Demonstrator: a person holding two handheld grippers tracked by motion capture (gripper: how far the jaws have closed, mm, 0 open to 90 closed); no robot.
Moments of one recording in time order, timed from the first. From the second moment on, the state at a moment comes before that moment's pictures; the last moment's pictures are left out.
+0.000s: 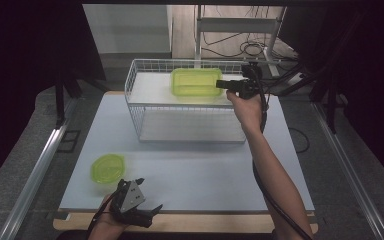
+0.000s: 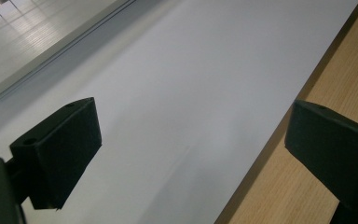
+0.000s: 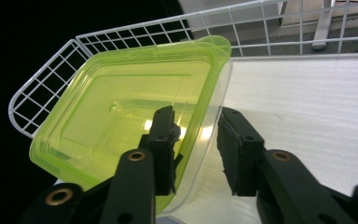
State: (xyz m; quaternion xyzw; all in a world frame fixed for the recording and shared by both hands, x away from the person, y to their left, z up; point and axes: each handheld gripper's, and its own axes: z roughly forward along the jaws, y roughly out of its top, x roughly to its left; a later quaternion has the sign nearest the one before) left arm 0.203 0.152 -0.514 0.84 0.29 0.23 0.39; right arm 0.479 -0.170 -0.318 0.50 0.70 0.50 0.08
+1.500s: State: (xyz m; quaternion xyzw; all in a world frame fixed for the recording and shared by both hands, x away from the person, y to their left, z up) left arm 0.202 0.153 -0.509 0.83 0.32 0.21 0.40; right arm 0.429 -0.175 -0.326 0.39 0.77 0.49 0.12
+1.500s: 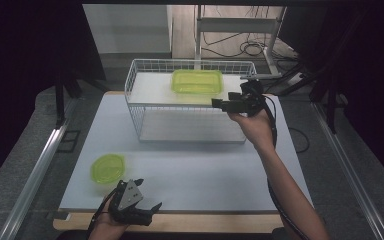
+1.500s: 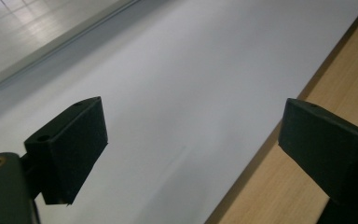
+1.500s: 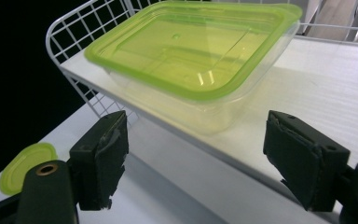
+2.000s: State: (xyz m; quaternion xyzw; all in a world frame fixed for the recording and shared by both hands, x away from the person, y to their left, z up) left arm 0.201 0.150 -0.508 0.84 0.32 0.21 0.40; right arm 0.392 -0.167 -0.333 0.34 0.80 0.47 0.13
